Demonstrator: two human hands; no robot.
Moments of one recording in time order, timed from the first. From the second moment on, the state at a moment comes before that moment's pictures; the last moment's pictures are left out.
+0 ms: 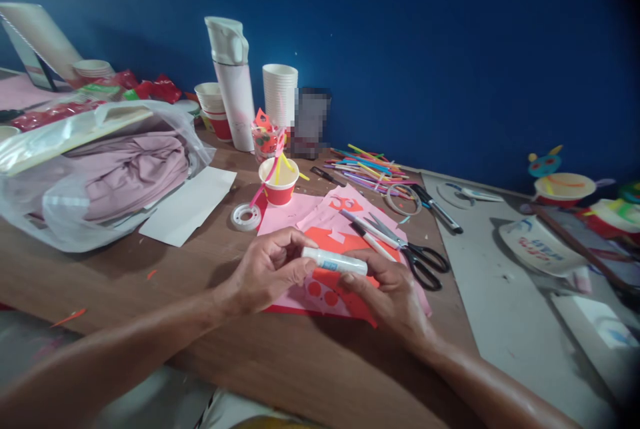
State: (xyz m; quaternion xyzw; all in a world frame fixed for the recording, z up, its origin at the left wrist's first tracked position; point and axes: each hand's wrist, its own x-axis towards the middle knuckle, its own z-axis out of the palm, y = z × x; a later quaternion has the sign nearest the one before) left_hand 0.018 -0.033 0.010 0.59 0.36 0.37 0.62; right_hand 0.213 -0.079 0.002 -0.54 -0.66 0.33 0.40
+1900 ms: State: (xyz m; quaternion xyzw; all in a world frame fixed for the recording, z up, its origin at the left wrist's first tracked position) left_hand 0.006 -0.053 -0.009 0.92 0.21 0.20 0.25; right_hand 0.228 -0.074 0.006 -0.53 -0.70 0.32 0.35
